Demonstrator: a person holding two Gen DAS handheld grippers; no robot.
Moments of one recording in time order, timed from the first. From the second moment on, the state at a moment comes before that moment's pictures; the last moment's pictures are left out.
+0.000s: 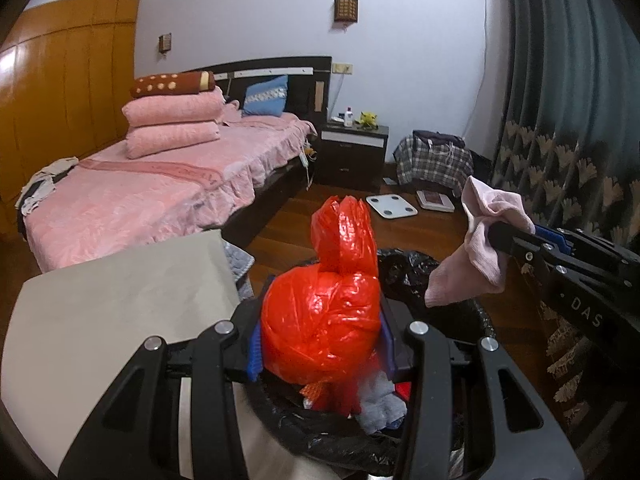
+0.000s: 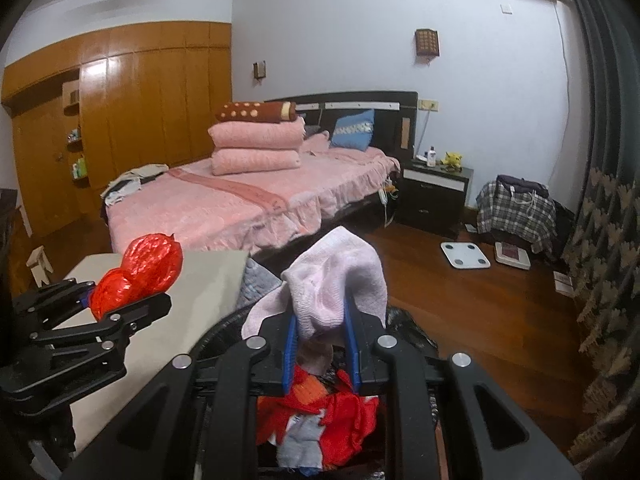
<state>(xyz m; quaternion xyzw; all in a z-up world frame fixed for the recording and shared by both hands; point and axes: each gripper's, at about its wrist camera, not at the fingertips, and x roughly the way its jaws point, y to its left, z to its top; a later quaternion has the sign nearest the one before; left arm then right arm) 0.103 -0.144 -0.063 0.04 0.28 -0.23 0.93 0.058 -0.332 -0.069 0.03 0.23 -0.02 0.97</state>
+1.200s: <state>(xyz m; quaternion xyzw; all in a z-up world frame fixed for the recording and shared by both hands) 0.097 -0.099 -0.036 0.05 0.27 -0.19 0.94 0.048 -0.345 -0.070 0.07 0.27 -0.03 0.96</state>
